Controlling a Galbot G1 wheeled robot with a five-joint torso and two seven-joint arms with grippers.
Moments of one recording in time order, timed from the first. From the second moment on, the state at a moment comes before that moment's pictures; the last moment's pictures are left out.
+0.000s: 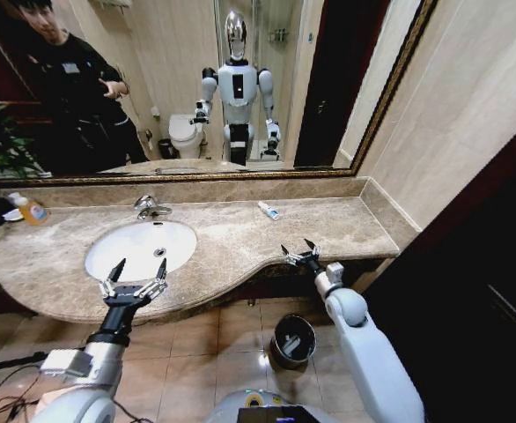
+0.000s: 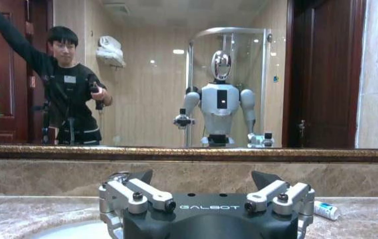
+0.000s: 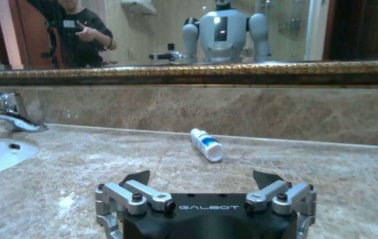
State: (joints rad) left arm 1.84 -1.36 -0.82 -2.47 -0.37 0.04 0.05; right arm -1.07 1.31 0.42 1.74 0.23 -0.21 -0.19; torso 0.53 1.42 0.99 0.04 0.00
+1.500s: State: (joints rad) left arm 1.84 -1.36 -0.82 -2.47 -0.37 0.04 0.05; right arm -0.47 1.36 0.19 1.05 0.30 -0.16 -0.29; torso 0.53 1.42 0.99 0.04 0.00
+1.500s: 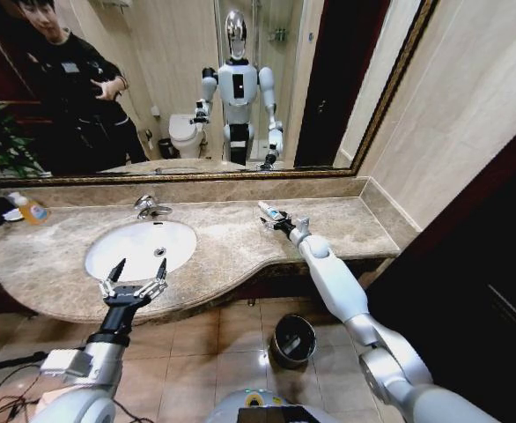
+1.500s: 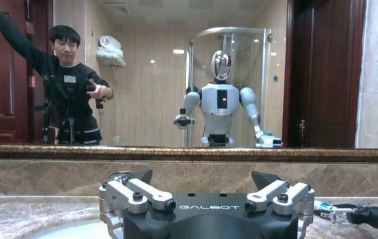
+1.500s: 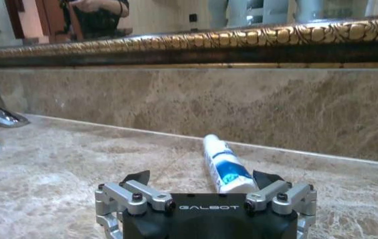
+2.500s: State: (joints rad) left arm 1.84 -1.36 -0.82 -2.47 -0.37 0.04 0.05; right arm -0.46 1.34 0.20 1.01 0.30 -0.15 -0.29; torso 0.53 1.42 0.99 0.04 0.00
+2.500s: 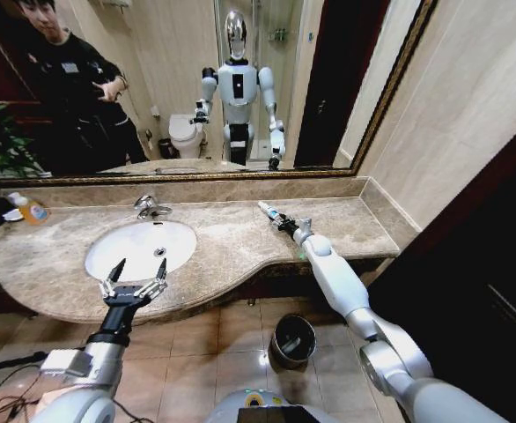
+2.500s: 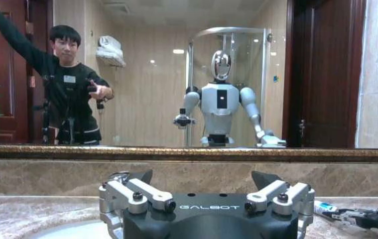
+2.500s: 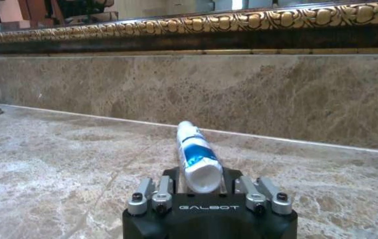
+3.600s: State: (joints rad) left arm 1.84 -1.36 -0.82 -2.47 -0.37 0.04 0.05; right arm -0.69 1.18 0.25 1.44 0.40 -0.23 -0.20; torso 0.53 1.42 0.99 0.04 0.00
